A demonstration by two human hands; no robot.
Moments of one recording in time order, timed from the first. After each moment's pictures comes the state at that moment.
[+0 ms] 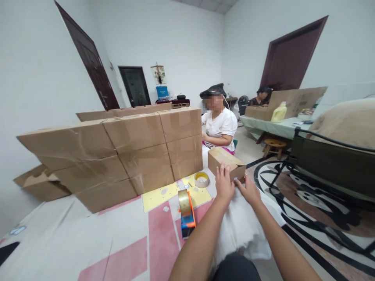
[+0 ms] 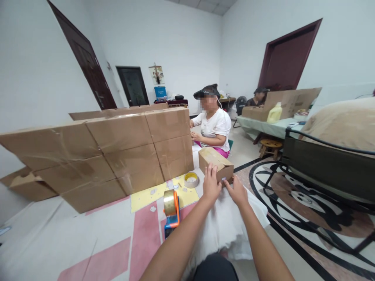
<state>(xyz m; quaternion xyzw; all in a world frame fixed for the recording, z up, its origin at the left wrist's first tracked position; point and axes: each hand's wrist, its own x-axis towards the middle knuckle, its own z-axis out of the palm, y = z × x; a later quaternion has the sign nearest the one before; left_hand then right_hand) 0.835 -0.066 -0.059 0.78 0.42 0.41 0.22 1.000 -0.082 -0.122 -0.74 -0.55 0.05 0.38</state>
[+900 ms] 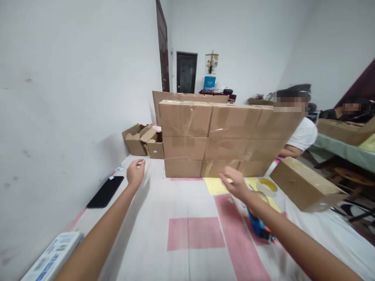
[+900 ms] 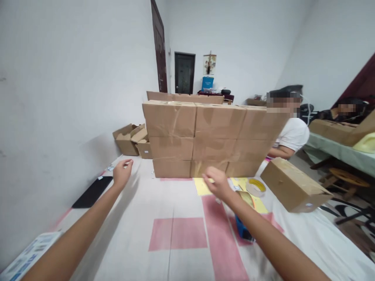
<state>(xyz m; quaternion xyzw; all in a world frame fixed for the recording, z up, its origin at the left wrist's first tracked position) 0.134 -0.077 -0.052 0.41 0.73 0.54 0.00 0.574 -0.075 0.020 -0.32 -0.86 0.07 0.40</state>
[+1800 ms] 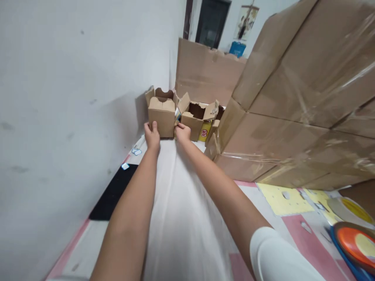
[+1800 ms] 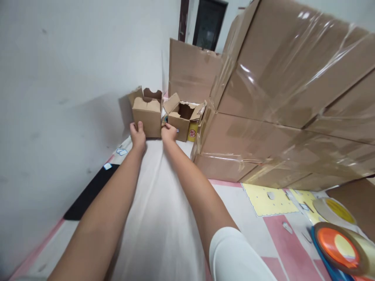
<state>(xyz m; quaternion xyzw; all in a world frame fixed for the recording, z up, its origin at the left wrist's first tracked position) -0.029 0.104 -0.143 0.31 0.66 0.69 0.04 0.080 0.147 -0.101 -0.46 -0.53 0.51 0.49</state>
